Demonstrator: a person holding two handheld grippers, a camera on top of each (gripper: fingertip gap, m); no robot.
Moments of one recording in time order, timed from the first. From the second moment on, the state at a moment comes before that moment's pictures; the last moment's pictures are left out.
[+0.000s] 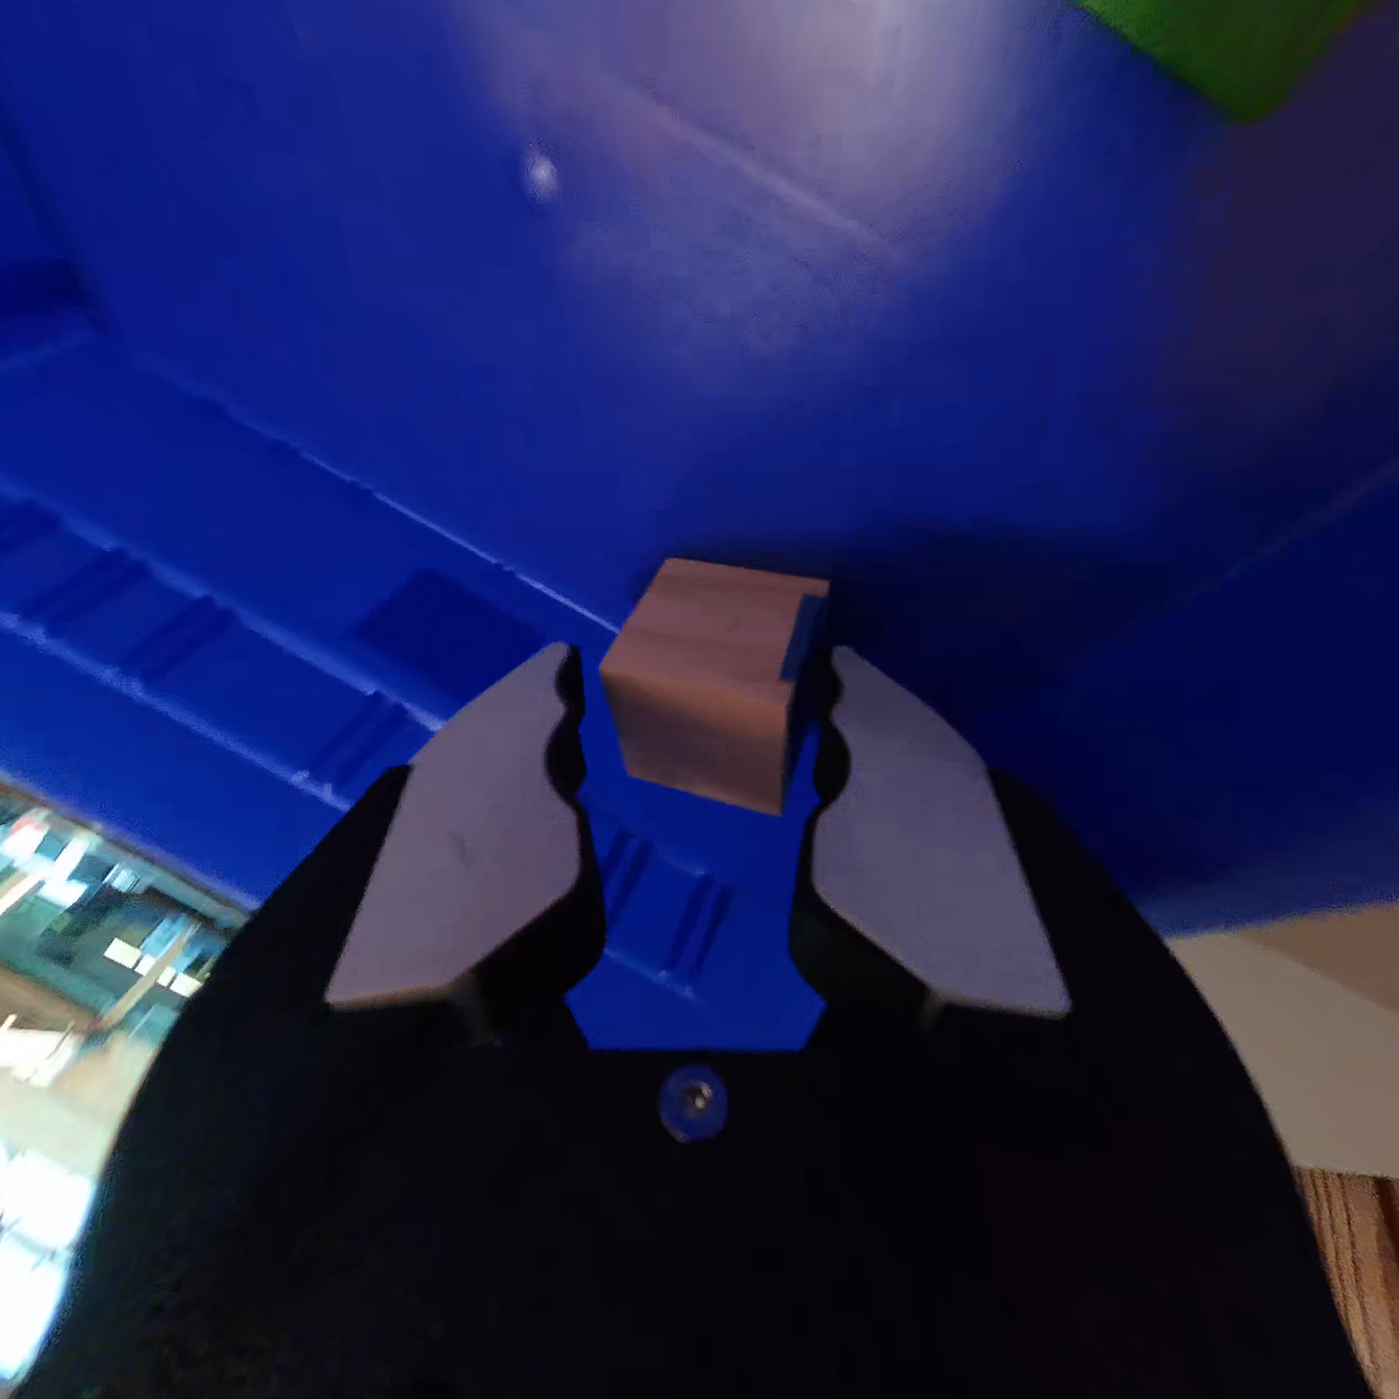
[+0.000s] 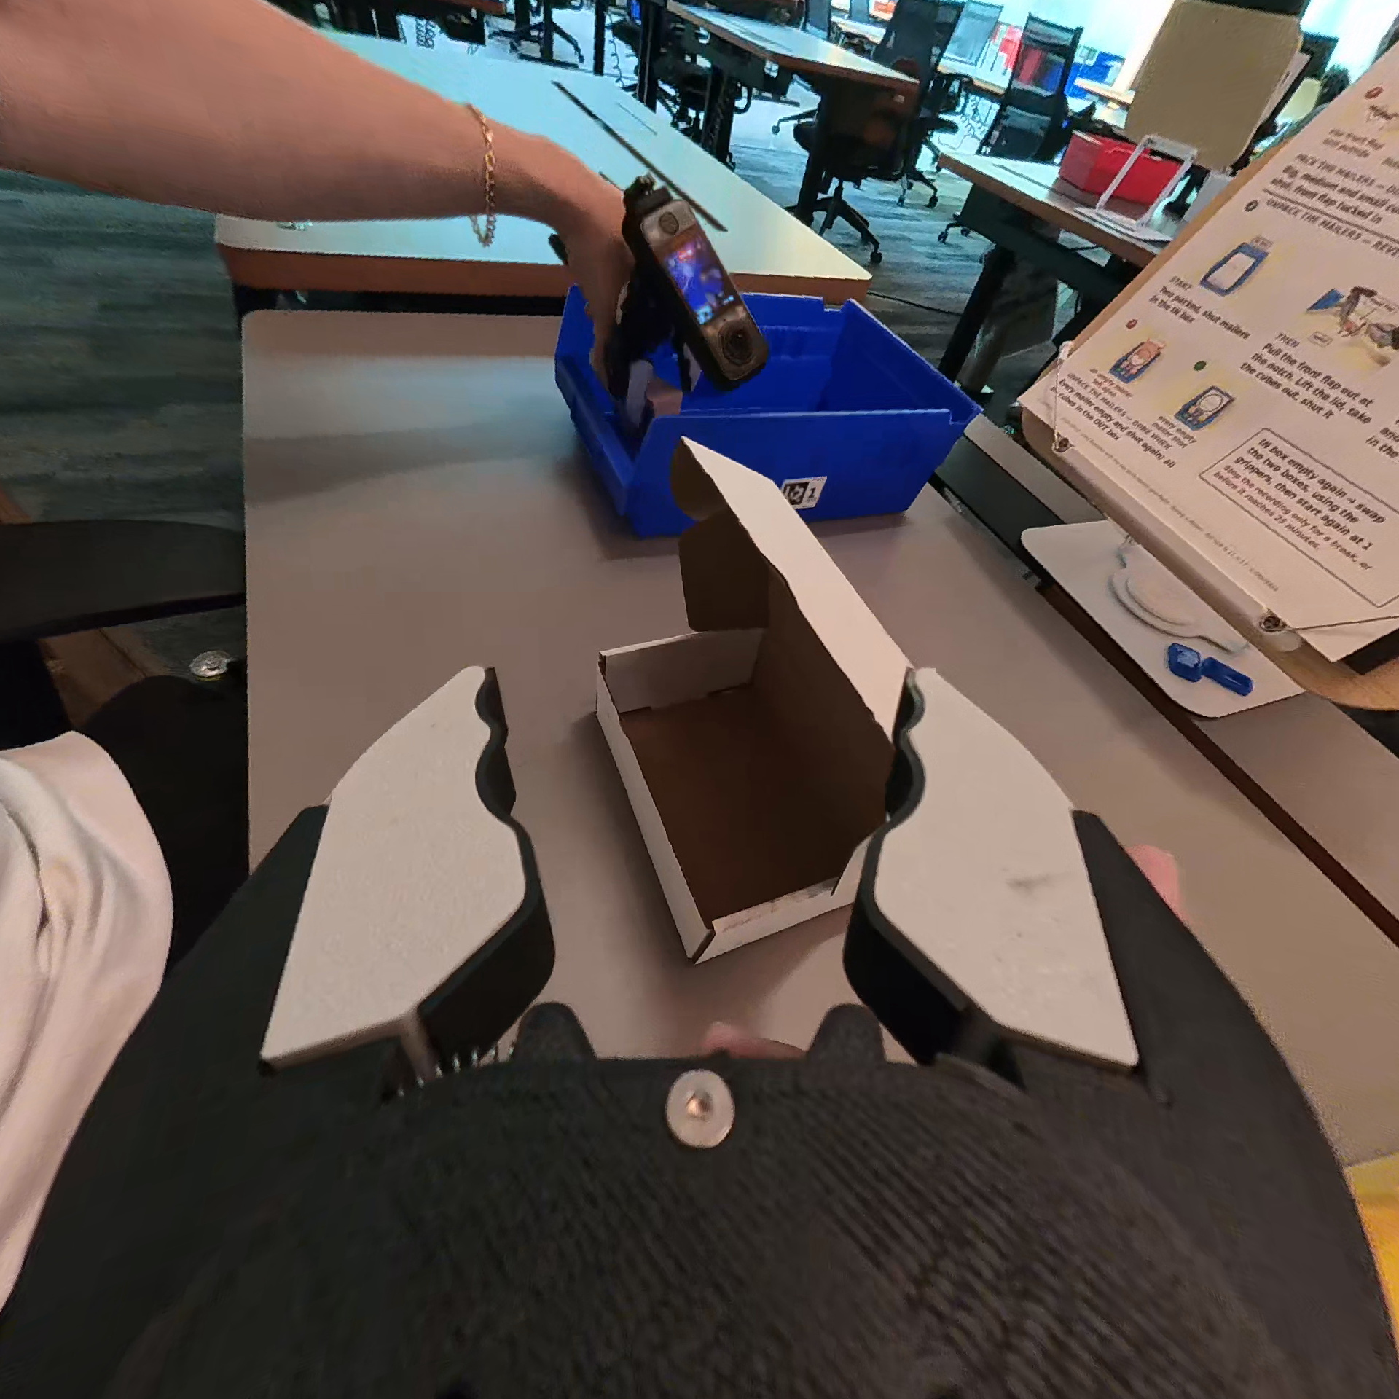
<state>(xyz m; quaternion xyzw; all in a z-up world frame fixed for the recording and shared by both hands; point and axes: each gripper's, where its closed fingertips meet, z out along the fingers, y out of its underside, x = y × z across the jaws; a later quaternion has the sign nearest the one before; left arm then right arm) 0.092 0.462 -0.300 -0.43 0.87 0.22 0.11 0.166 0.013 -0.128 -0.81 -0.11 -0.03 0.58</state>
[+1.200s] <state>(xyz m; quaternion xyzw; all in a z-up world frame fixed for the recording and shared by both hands) 0.097 0.044 -0.141 -0.12 0.79 -0.36 0.49 0.076 0.079 -0.135 -0.76 0.01 0.30 0.57</state>
